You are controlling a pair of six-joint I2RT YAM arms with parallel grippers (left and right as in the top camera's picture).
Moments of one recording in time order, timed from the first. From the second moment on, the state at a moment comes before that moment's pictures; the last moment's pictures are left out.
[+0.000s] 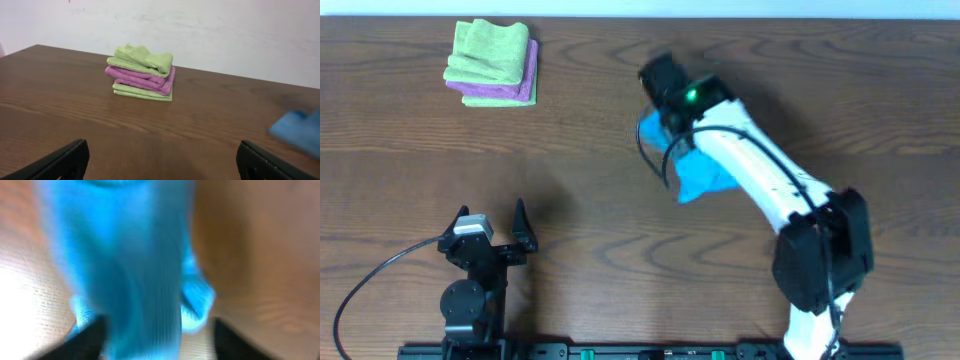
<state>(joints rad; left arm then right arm) 0.00 0.01 0.04 -0.14 -0.06 -0.14 0.56 2.00 1.68 -1.06 0.44 0.09</state>
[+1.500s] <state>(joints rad) 0.00 0.01 0.04 -0.14 -0.06 -0.14 0.19 1.97 1.36 -0.59 -0.54 0.05</state>
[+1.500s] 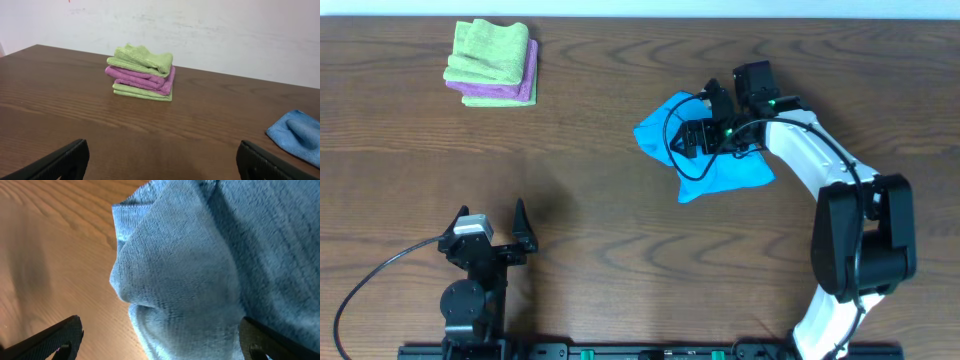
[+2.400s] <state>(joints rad) 0.00 0.01 0.04 -0.14 -0.06 -0.14 0.14 2.09 1.35 -0.49 -0.78 -0.03</state>
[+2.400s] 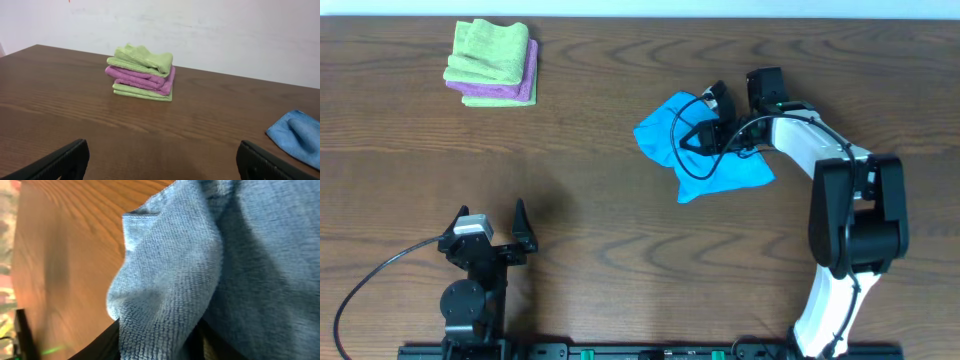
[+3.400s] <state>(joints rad) 0.00 0.01 0.04 -0.14 -0.06 -0.14 0.58 1.96 1.35 -0.78 -0.54 0.26</state>
